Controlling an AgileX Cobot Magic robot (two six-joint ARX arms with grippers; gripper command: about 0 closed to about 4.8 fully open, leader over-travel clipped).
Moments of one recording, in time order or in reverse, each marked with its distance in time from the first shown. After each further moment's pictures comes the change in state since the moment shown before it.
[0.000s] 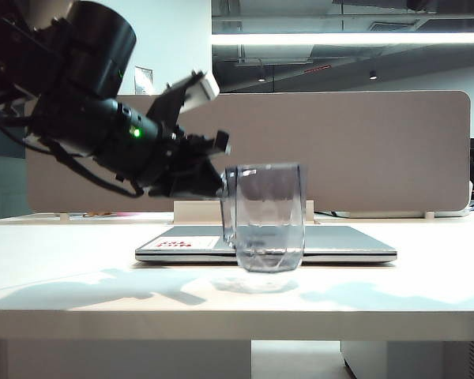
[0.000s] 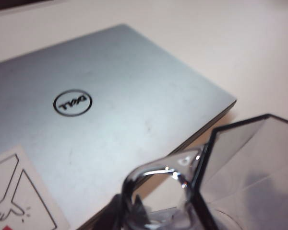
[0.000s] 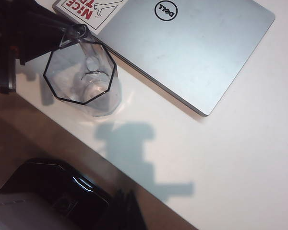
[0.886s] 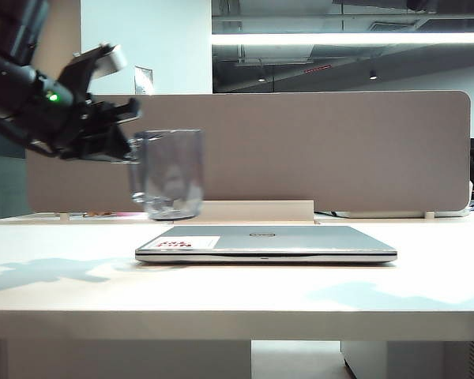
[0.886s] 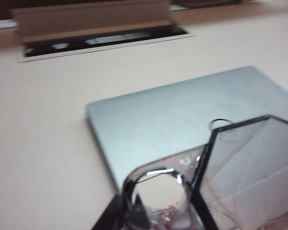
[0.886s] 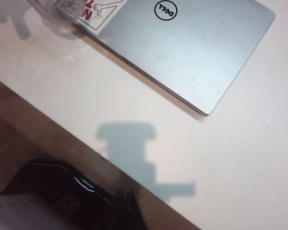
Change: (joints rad) left arm 0.302 -0.157 0.000 -0.111 -0.007 0.000; right arm 0.000 0.000 0.000 -0.001 0.000 0.013
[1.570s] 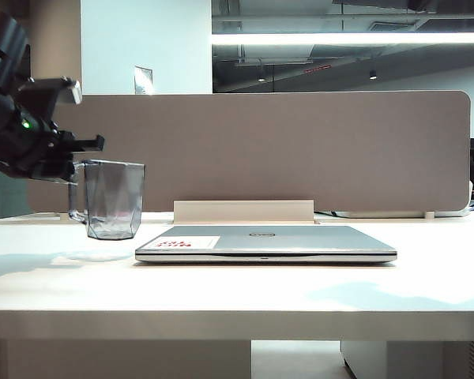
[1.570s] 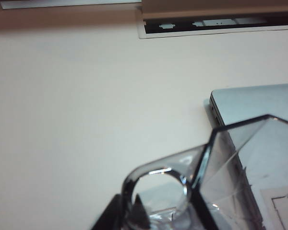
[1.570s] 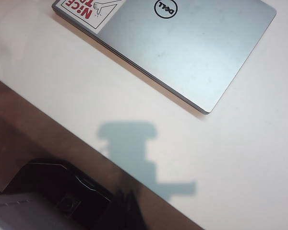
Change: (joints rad) left arm 0.123 0.098 0.047 0.000 -0.233 0.000; right arm 0.000 0.000 0.000 -0.005 0.000 0.007
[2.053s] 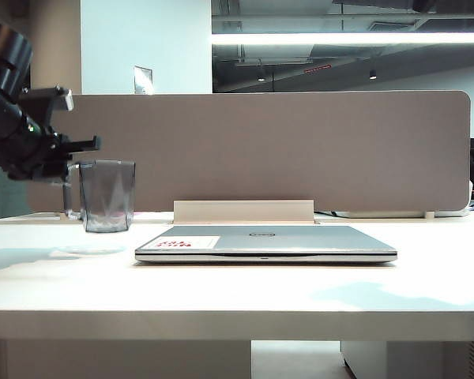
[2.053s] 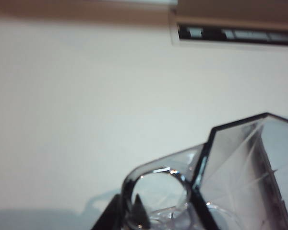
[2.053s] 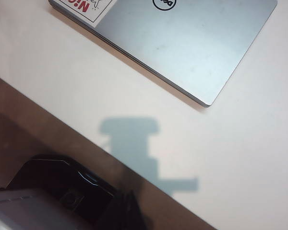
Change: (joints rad) left arm 0.067 0.115 0.155 -0.078 0.009 -0.087; right arm 0.000 0.000 0.000 -0.023 0.000 0.016
